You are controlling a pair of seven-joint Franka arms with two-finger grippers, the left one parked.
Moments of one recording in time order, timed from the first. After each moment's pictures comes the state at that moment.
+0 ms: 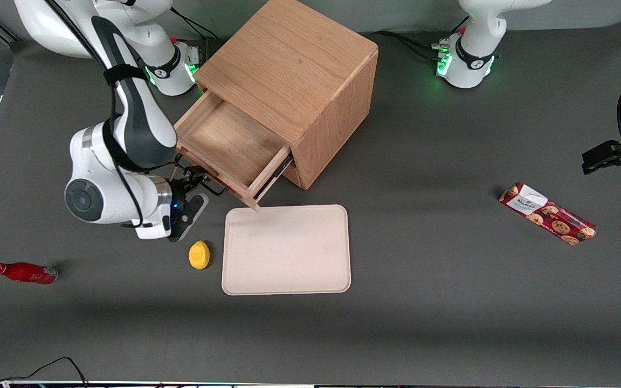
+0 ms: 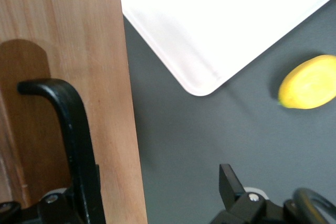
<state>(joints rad) 0.33 0.41 -0.08 -1.63 0.28 1.71 -0.69</state>
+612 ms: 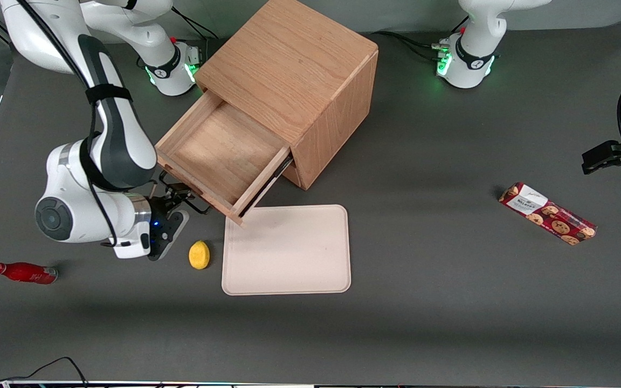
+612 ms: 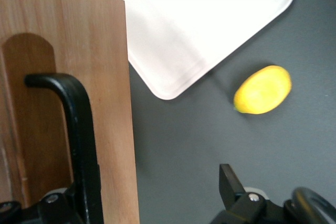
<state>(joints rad) 0.25 0.48 -0.08 -1.53 0.26 1.71 -0.79</state>
